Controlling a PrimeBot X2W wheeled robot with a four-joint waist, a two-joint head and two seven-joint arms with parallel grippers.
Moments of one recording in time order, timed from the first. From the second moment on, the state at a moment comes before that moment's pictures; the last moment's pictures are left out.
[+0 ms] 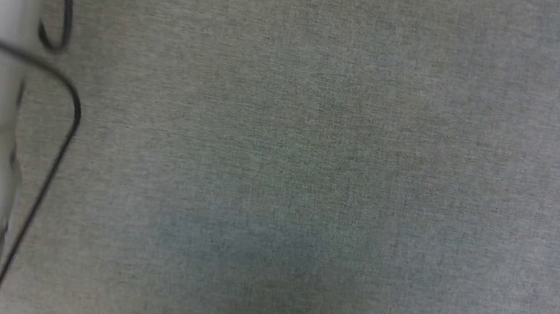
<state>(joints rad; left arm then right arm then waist) -1.33 0.26 -0.25 0.27 -0.60 0.01 -0.26 -1.45 -0.36 0.06 0.48 -0.05 0.13 -0.22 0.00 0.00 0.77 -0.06</state>
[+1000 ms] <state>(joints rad) -0.11 0.29 -0.31 -0.03 -0.73 0.01 -0.25 -0.14 -0.15 -0.28 -0.04 0.26 0.13 -0.04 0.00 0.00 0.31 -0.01</state>
